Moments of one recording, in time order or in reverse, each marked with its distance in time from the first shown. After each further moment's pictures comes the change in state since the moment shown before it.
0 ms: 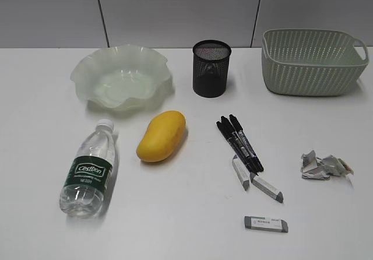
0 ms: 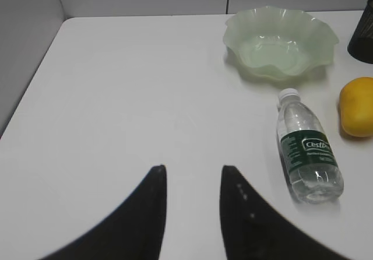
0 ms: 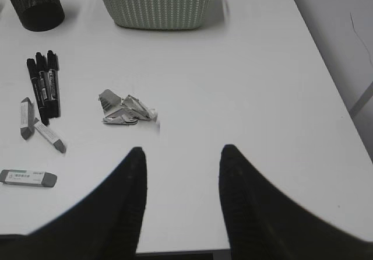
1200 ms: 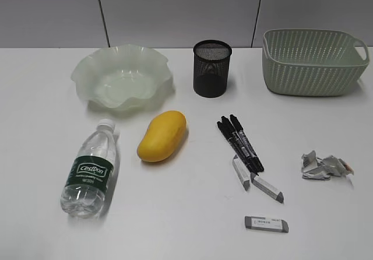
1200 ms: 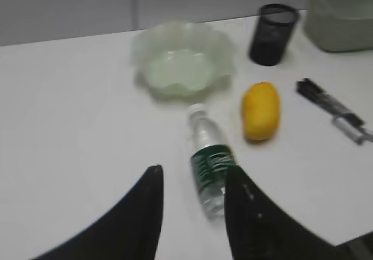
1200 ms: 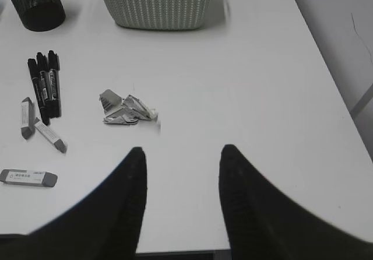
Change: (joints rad) left arm 0.000 0.117 -0.022 -0.249 -0.101 0.199; right arm 0.000 0.000 0.000 0.000 0.000 0.000
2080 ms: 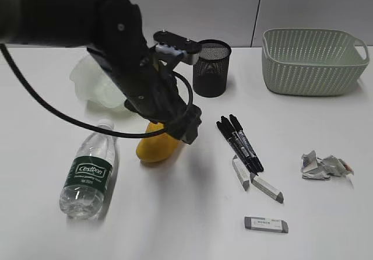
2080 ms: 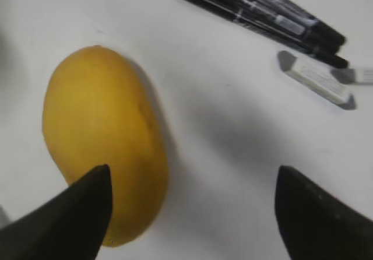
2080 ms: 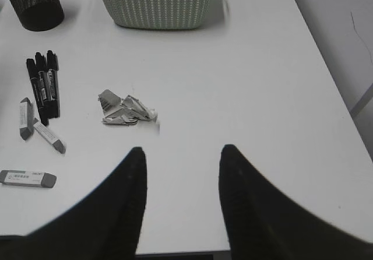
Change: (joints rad) left arm -0.581 1.759 -0.750 0.024 -0.276 0.003; right arm 0.000 0.000 0.000 0.000 0.000 0.000
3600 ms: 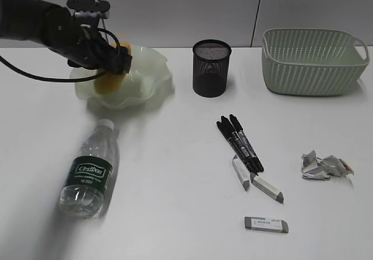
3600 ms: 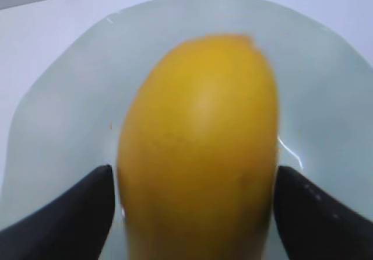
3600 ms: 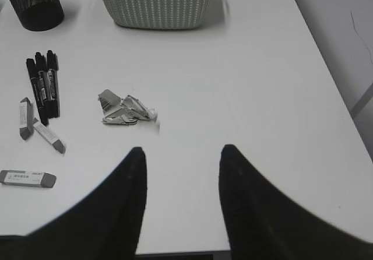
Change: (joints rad) left arm 0.403 0.221 -0.124 0.229 -0.431 -0.243; right arm 0.000 0.000 0.000 0.000 0.000 0.000
